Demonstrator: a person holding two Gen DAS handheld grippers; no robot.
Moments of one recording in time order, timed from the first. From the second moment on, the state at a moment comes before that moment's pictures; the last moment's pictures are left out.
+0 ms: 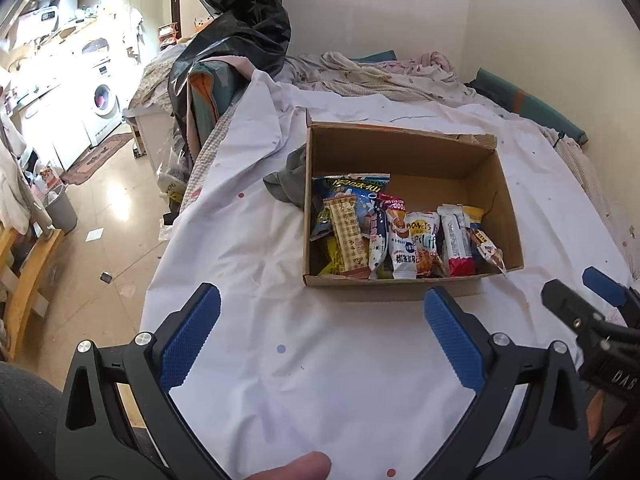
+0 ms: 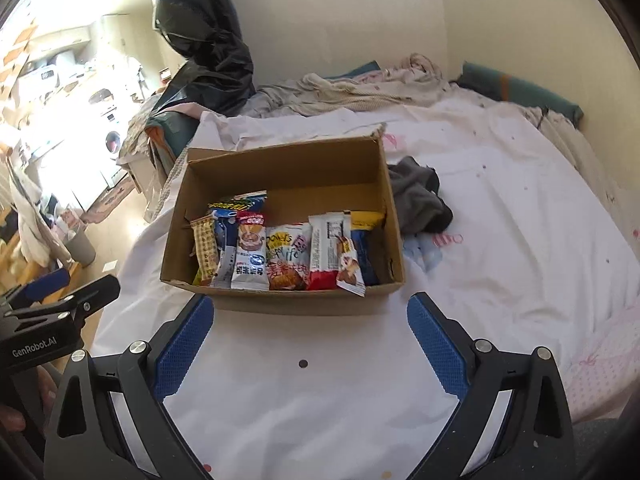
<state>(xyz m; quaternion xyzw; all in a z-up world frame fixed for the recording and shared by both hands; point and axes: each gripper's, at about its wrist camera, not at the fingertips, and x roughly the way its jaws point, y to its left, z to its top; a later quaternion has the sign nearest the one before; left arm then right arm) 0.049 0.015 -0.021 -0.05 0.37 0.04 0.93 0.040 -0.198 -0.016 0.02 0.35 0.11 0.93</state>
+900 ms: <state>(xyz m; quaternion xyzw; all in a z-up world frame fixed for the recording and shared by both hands) 0.046 0.012 -0.020 -0.05 0.37 0.03 0.93 0.043 -0.191 -0.021 0.02 0.36 0.11 0.93</state>
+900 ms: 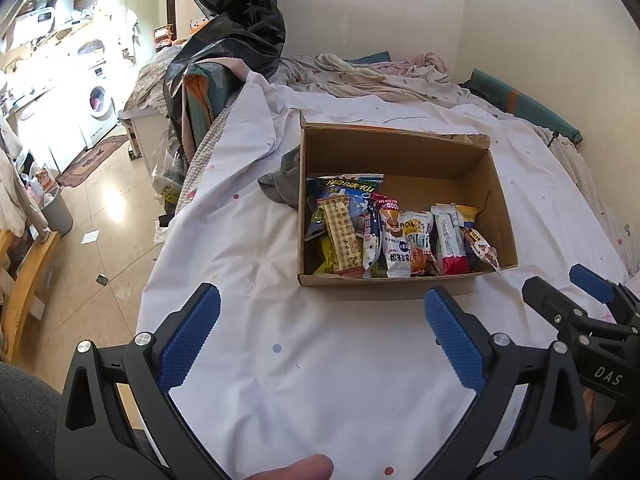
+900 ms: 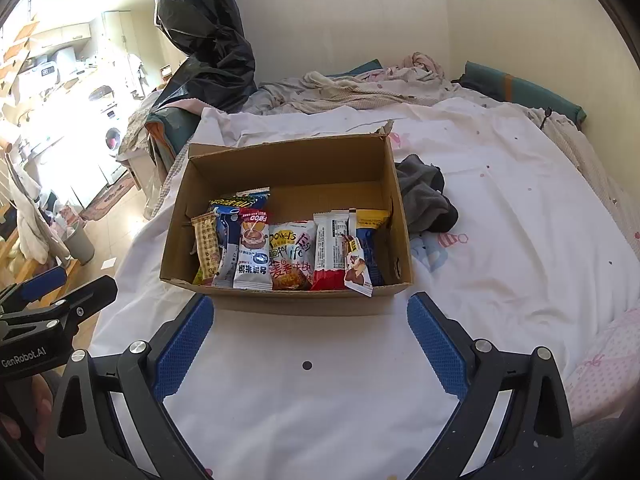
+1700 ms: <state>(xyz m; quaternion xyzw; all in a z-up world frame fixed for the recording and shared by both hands) 0.044 0.014 -0.022 -0.05 0.37 0.03 0.93 0.041 -0.192 -0.021 0.02 0.36 0.11 0.93</state>
